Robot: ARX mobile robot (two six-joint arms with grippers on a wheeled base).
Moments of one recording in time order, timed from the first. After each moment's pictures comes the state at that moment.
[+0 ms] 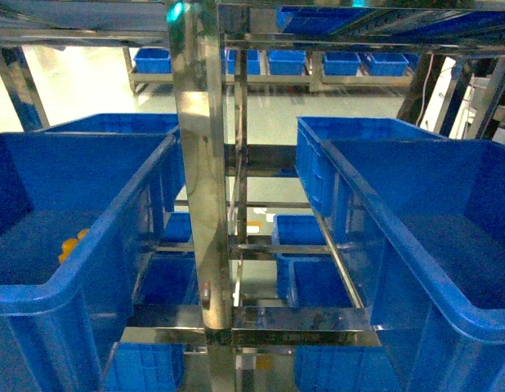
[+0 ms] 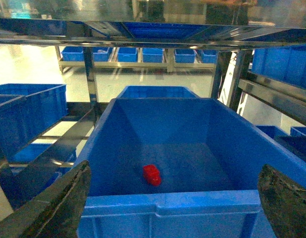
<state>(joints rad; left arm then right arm) 0.00 0.01 0.01 0.00 0.00 0.00 0.00 0.01 0.01 0.00 0.00 0.00</state>
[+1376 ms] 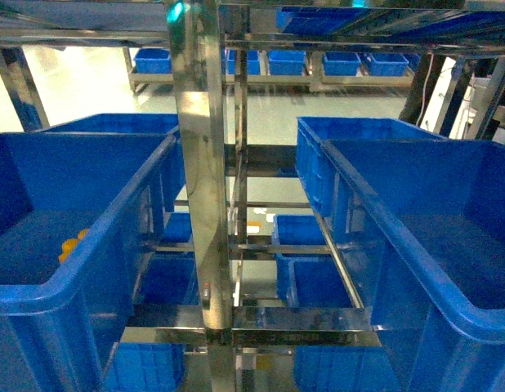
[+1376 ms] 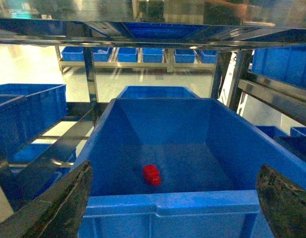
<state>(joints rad) 0.00 0.01 0.01 0.00 0.00 0.00 0.00 0.01 0.01 0.00 0.00 0.00</state>
